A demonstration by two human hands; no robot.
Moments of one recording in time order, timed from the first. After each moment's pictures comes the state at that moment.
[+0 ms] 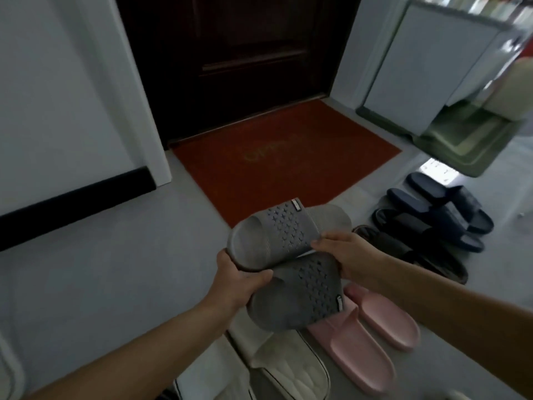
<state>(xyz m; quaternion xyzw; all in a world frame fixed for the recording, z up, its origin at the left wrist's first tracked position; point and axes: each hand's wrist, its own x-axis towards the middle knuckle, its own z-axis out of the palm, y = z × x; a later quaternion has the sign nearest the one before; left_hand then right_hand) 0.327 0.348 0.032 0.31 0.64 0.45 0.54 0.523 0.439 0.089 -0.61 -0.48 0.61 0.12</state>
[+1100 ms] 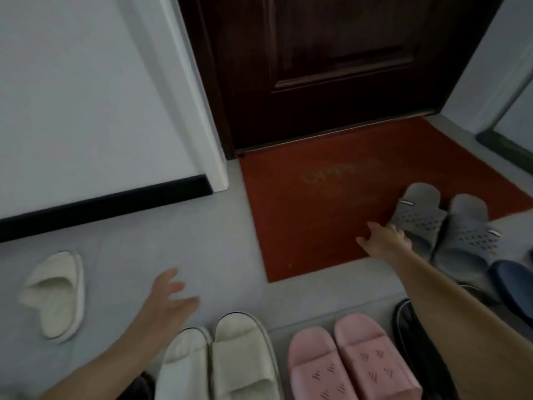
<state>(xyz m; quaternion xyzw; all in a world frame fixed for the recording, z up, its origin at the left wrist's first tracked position) 0.311 0.325 0.073 0.12 0.82 0.45 0.32 0.530 0.680 -0.005 -0.60 -0.77 0.17 -0.15</state>
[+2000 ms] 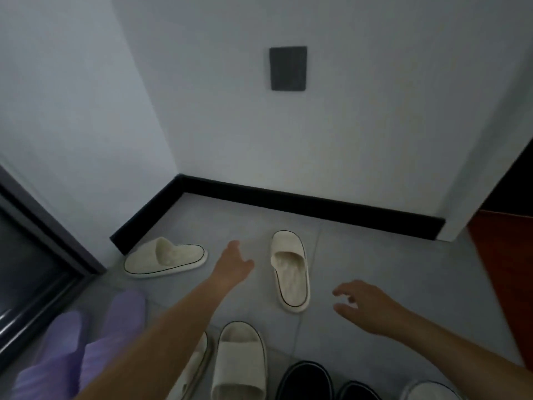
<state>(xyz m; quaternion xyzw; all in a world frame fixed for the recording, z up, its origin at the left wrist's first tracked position) 0.003 0.032 0.046 0.03 0.91 0.37 0.19 0.184 0.268 0.059 -0.10 -0.95 0.25 -0.17</state>
